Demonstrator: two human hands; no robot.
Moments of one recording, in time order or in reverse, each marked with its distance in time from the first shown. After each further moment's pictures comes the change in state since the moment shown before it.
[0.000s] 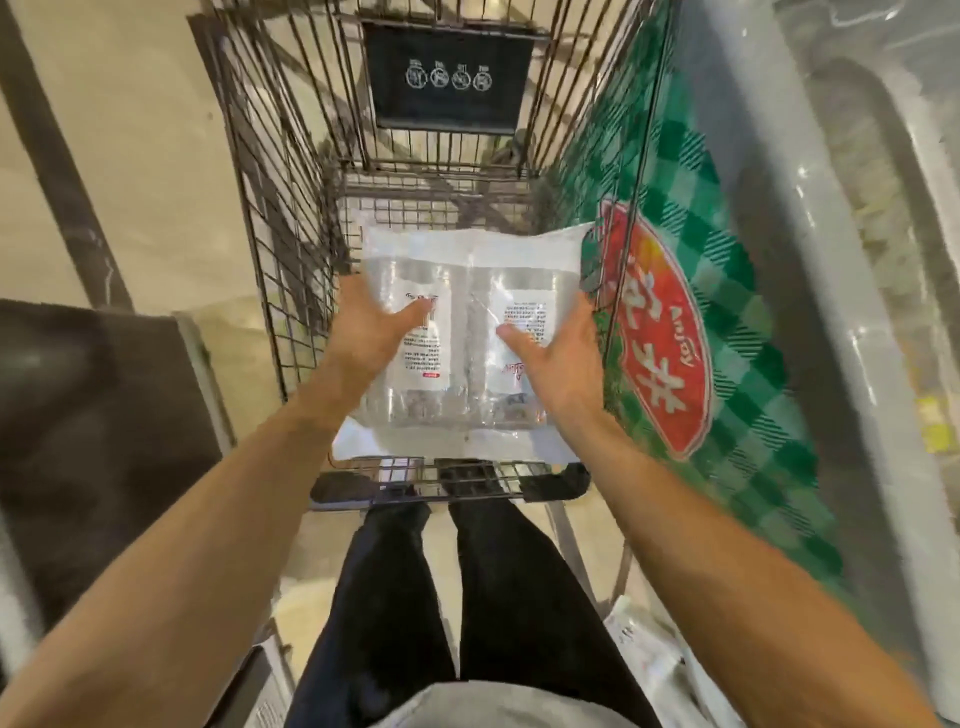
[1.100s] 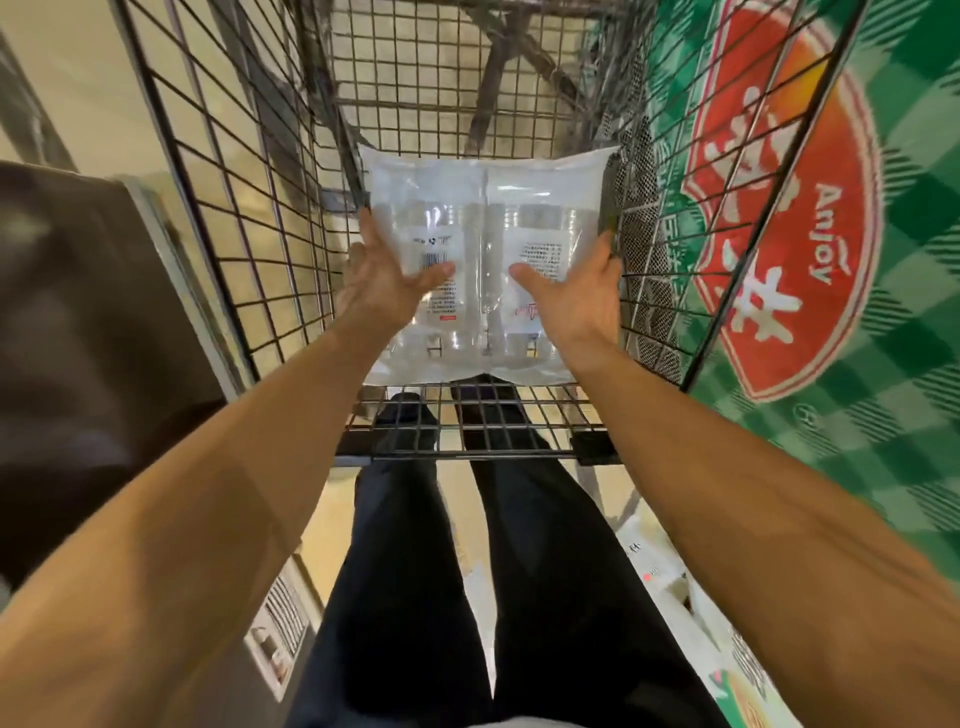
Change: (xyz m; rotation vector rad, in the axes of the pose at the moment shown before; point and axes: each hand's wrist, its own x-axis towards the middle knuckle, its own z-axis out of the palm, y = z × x) left_hand 0.061 -0.144 0.067 0.334 -0.042 -0.157; right_hand 0.041 0.077 0.114 -0.183 -0.084 0.213
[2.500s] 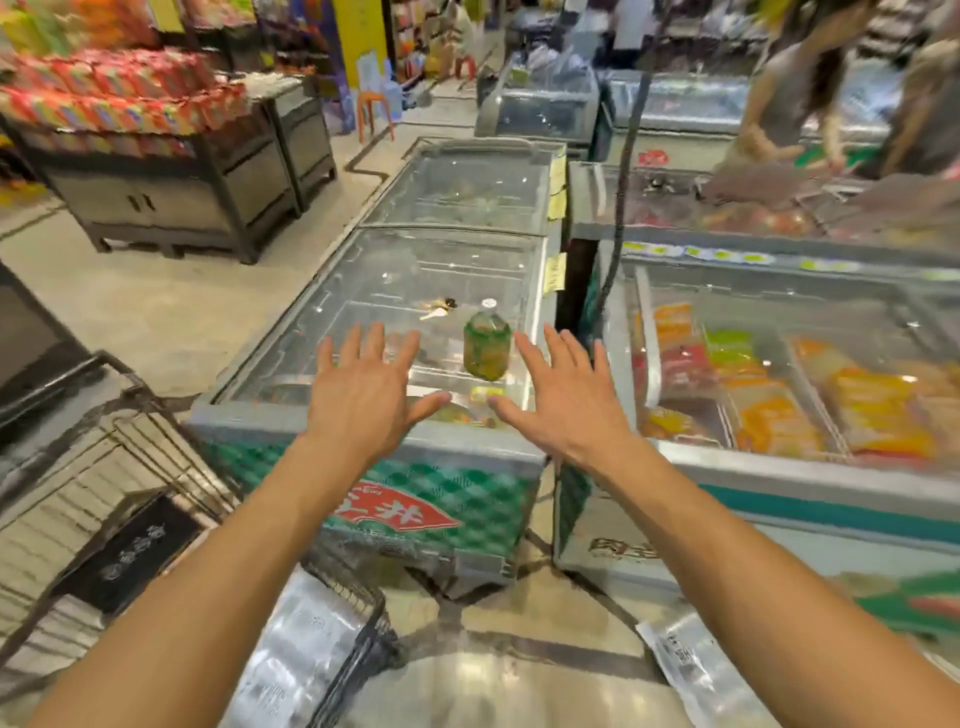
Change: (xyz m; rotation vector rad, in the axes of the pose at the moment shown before) left_hand -0.635 0.326 -0.056 1.208 0.409 1.616; right_hand -0.518 0.217 -0.414 -0.127 0.829 0.108
